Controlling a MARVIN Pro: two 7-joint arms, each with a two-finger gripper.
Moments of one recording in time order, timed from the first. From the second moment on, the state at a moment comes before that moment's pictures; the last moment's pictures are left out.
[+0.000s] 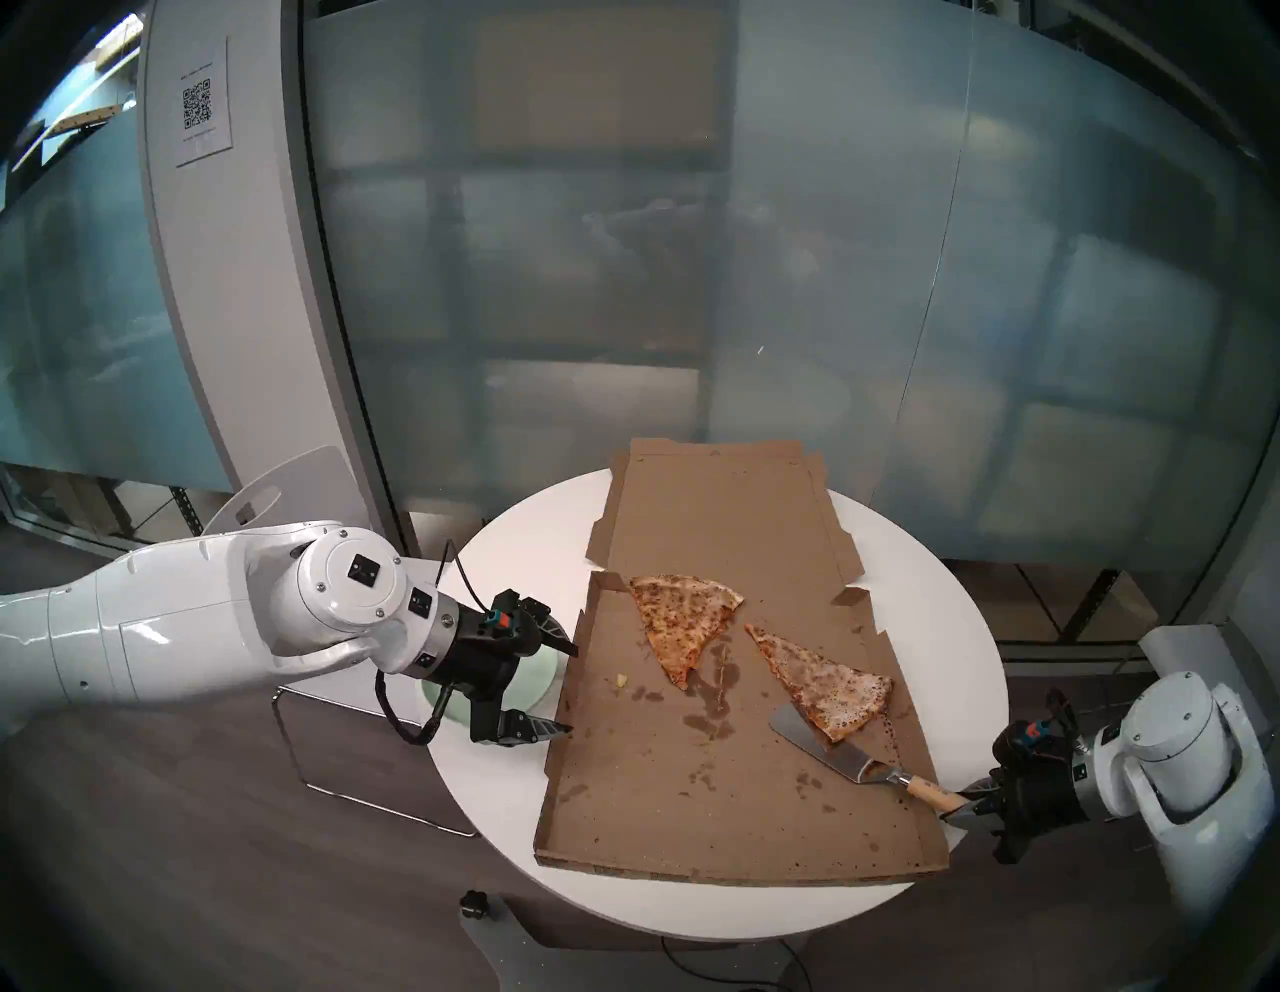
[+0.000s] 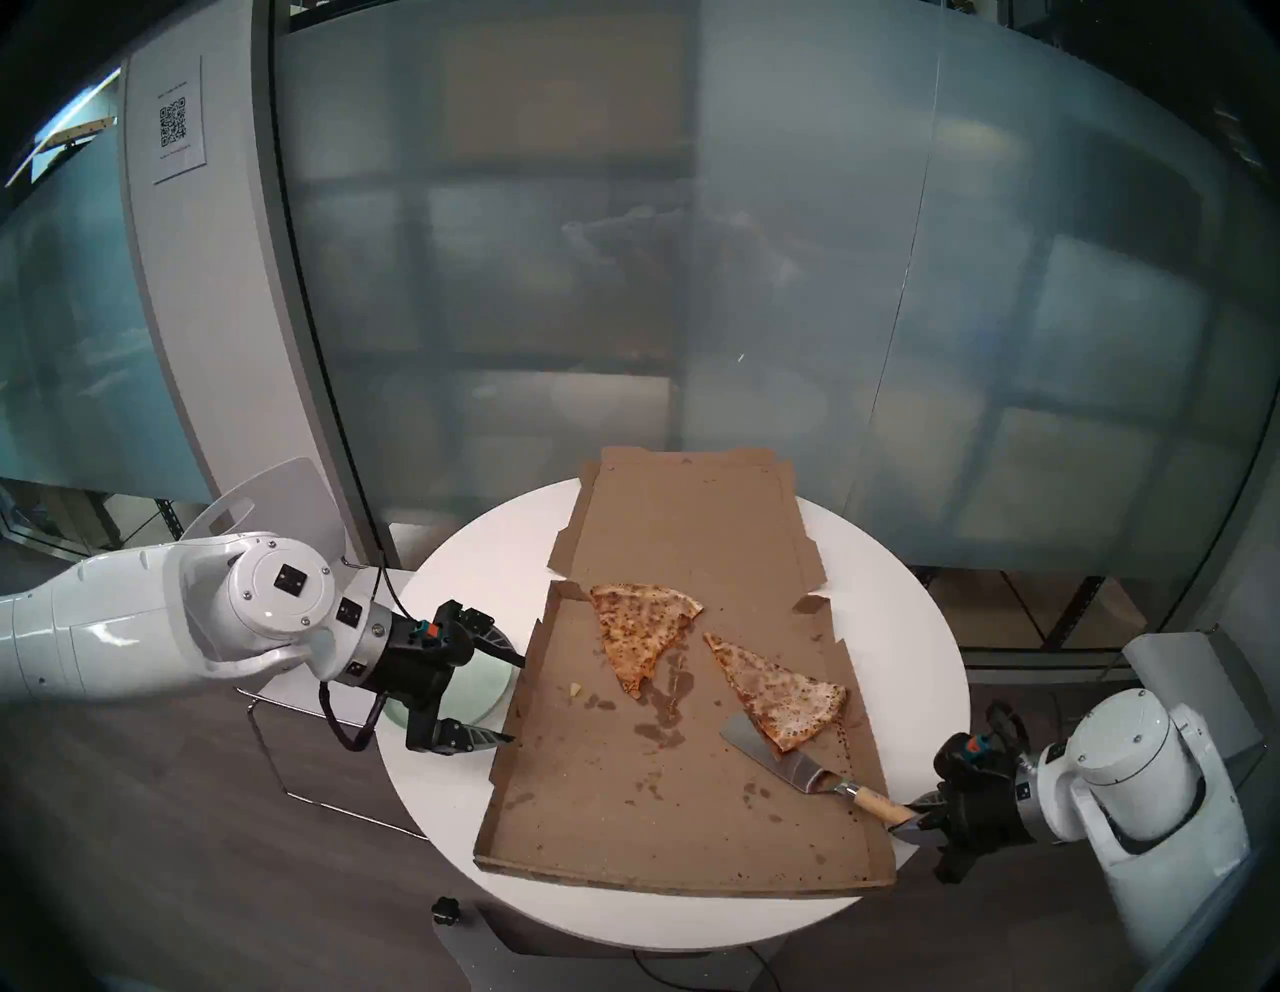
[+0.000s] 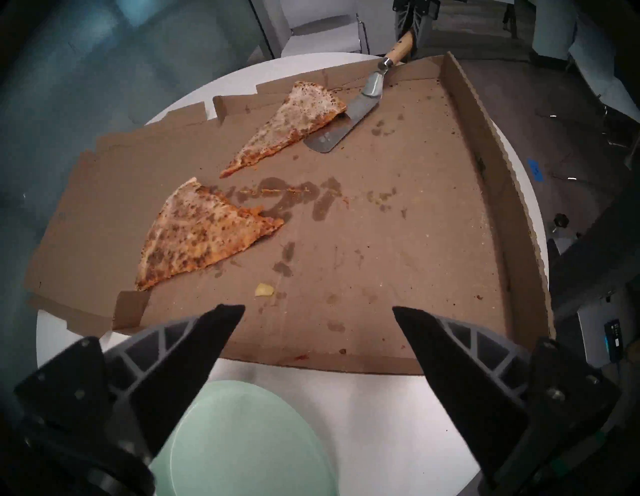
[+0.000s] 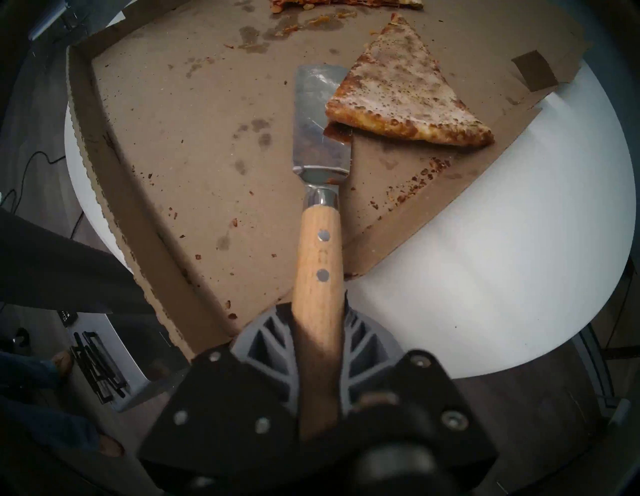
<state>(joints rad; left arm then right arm) 0.47 -0.40 -0.04 -1.91 -0.53 0.23 -0.62 -2.27 -0.84 2.08 -2.12 -0.11 0.69 1.14</state>
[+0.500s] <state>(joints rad) 0.48 -0.49 0.00 -1.89 -0.49 0.26 -0.66 -2.26 -0.88 2.06 -2.13 -0.11 0.72 1.10</state>
